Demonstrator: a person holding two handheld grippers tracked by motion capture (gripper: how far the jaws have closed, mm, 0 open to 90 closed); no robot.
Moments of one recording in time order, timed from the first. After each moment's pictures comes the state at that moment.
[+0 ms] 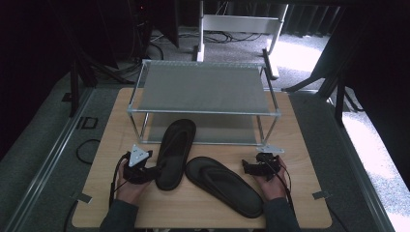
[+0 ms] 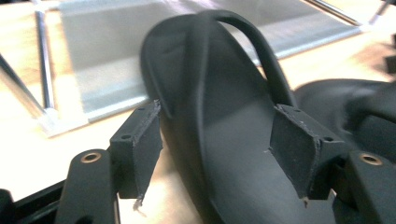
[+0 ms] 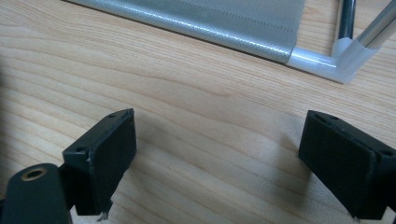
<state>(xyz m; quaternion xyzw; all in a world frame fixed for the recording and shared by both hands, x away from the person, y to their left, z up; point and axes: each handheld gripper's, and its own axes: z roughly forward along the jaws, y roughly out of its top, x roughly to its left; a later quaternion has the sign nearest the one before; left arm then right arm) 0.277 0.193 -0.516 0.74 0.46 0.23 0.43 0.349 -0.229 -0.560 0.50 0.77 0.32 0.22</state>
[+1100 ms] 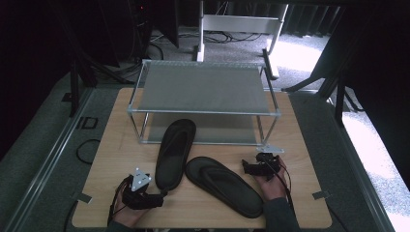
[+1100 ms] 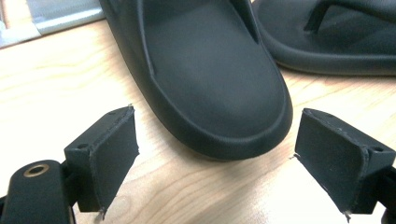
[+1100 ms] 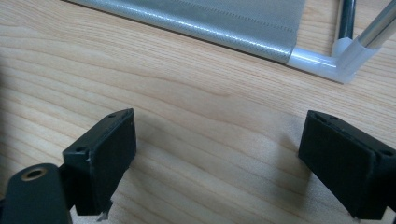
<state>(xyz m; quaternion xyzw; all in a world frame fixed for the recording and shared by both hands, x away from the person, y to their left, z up) 0.224 0.185 -0.543 0.78 0.46 0.19 0.37 0.349 -0.229 -0.560 0.50 0.77 0.32 0.22</state>
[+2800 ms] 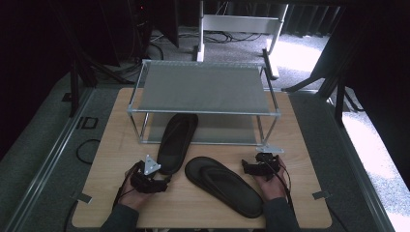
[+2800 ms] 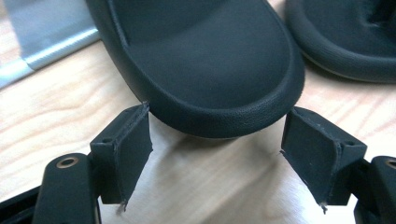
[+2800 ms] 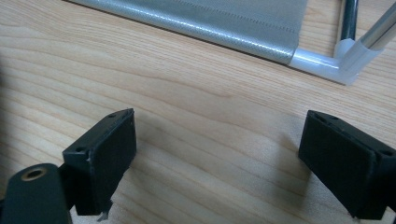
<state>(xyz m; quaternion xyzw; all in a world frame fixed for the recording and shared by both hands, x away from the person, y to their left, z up) 0.276 0.177 -0.551 0.81 0.43 0.21 0.33 0.349 -0.228 -0.560 0.50 0.77 0.32 0.21</state>
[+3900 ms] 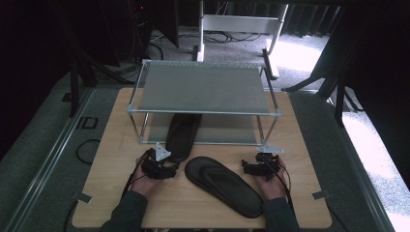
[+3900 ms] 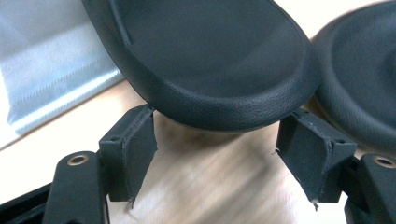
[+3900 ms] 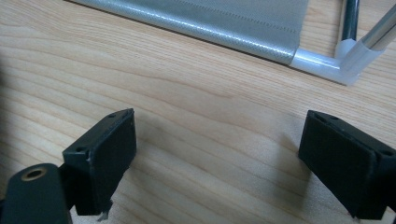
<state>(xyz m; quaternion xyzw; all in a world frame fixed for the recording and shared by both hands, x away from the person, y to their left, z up) 0.319 0.151 -0.548 0.81 0.42 0.22 0.34 0.349 -0.228 -0.560 0.50 0.77 0.32 0.21</state>
